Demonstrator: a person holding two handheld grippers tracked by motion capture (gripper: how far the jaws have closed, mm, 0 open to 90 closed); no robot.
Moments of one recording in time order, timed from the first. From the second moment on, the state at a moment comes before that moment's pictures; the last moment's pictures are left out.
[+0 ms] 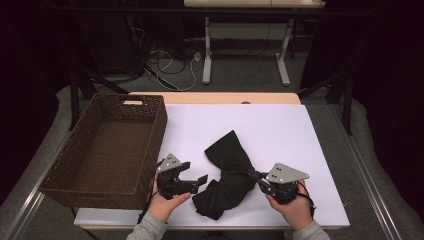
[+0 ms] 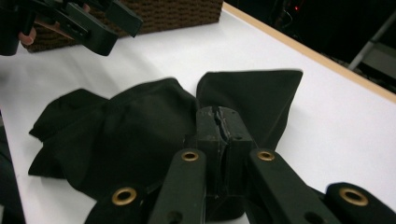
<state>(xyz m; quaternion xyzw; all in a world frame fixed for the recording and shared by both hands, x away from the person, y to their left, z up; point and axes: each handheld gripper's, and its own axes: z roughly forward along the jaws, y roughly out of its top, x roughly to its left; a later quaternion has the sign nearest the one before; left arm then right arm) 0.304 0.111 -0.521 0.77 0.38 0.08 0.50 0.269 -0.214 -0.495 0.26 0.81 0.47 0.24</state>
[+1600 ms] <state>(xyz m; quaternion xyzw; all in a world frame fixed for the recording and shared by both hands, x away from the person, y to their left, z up) 0.296 0.095 -0.534 0.78 0.37 0.08 0.49 0.268 -0.210 -0.504 0.29 0.80 0.48 0.23</state>
